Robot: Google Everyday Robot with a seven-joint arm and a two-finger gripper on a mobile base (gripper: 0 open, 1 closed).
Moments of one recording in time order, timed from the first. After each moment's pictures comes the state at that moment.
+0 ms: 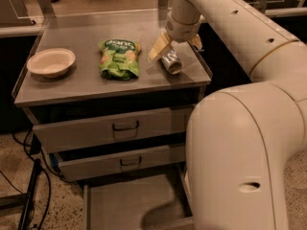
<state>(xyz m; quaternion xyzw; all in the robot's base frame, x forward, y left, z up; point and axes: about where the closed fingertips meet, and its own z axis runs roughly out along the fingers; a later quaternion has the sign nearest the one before) 0.743 -0.082 0.855 -0.22 0.96 0.02 0.14</state>
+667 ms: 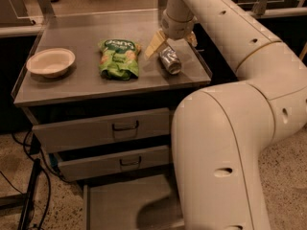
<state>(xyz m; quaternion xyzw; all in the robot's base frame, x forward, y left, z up) 0.761 -0.072 0.854 -0.23 0.96 0.02 0.14</state>
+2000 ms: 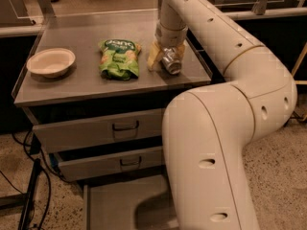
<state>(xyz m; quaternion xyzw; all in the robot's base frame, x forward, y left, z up) 0.761 -0.055 0.820 -0.24 0.97 0.03 0.10</state>
